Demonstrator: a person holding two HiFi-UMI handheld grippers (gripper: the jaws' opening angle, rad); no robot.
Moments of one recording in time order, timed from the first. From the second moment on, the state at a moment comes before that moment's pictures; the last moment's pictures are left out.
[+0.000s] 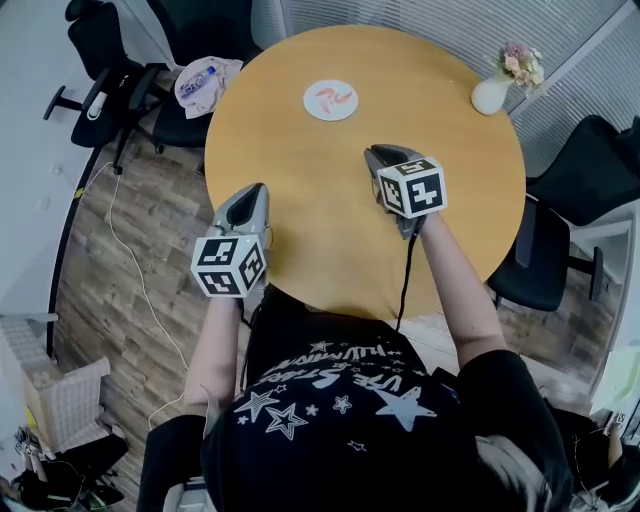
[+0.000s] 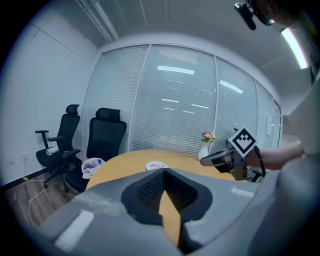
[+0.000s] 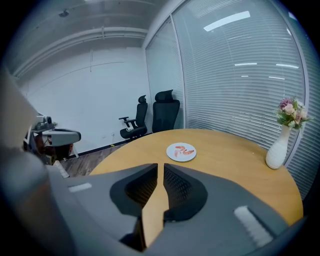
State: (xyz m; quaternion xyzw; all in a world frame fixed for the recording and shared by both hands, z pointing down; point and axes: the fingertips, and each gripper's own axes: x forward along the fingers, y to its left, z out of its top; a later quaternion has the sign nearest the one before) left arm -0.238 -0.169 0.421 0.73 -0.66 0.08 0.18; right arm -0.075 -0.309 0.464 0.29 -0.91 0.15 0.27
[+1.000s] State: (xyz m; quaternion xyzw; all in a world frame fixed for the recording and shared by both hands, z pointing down) left arm -0.198 -0.027 0.424 0.67 -0.71 0.06 0.20; right arm -0.032 -0.203 0.469 0.25 -0.92 0.16 0.26
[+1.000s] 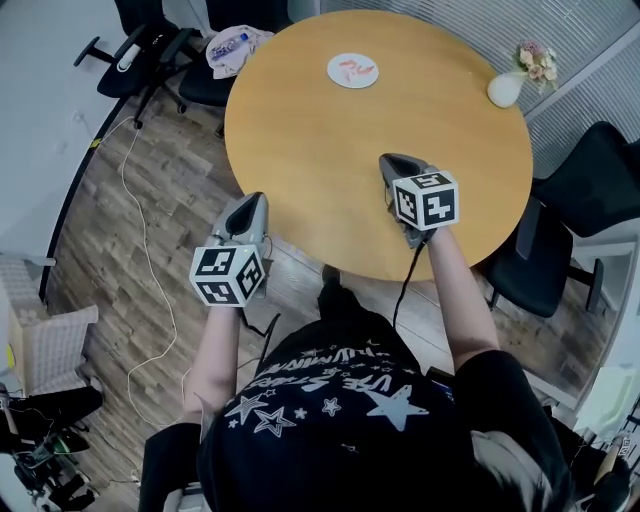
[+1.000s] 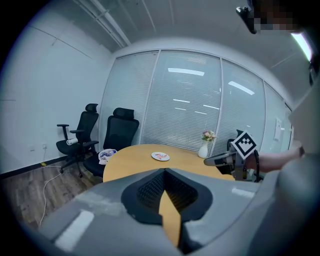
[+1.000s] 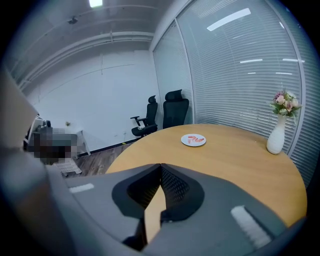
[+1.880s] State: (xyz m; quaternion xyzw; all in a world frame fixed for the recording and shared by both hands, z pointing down) left arm -0.113 0.154 0.412 0.66 -0.73 0.04 0.18; right arm 0.040 -0.028 0.442 0.24 -0.93 0.14 0.23
